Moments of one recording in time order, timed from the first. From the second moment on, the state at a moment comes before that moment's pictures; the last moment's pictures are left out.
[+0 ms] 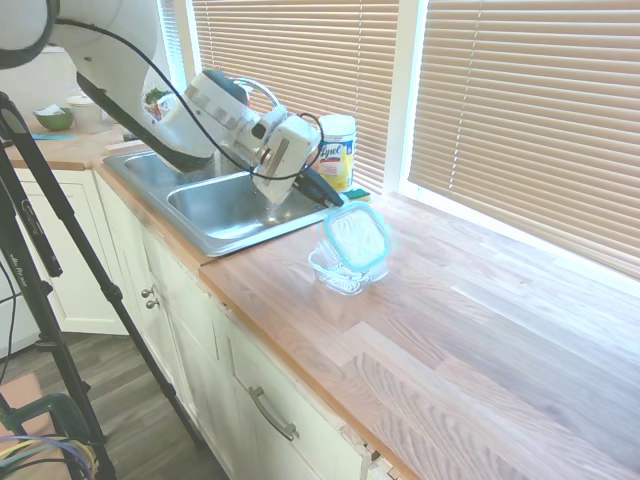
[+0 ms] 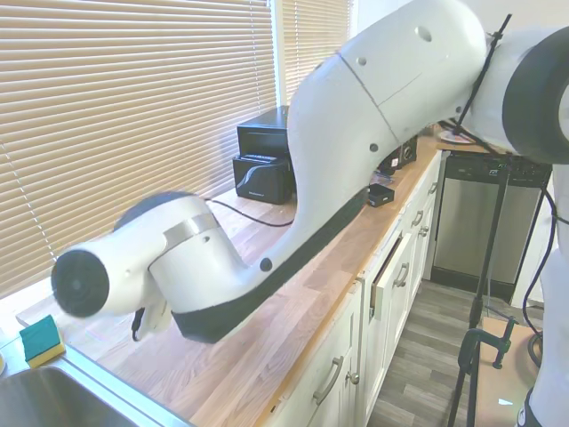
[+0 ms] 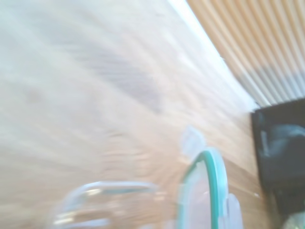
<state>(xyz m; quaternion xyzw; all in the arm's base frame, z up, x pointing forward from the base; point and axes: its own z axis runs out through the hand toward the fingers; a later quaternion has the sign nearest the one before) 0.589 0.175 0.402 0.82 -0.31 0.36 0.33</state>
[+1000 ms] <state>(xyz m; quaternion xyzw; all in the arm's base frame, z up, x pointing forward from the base) 0.546 -0.060 0.470 0.80 -0.56 0.23 -0.04</state>
